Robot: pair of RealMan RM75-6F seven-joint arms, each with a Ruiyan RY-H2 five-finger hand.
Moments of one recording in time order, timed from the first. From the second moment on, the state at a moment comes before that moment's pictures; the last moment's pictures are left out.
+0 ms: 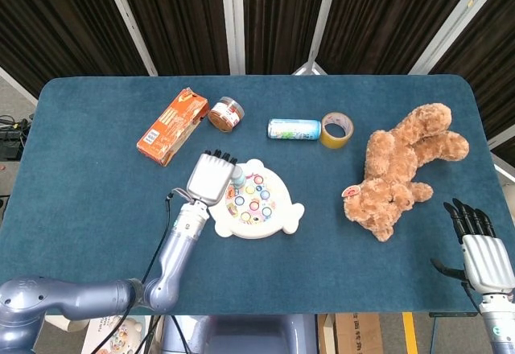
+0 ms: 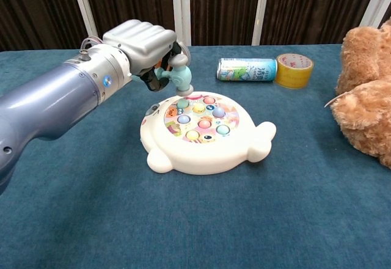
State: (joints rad) left arm -0.93 -1.83 -0.35 -1.45 0.89 1.17 1.07; right arm 0.09 -1.07 0.05 -1.66 -1.43 1.38 0.03
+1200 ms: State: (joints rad) left arm -0.98 -1.85 -0.32 -1.42 0.85 1.21 1.03; right arm 0.09 -1.07 0.05 -1.67 -1.42 1.38 0.03
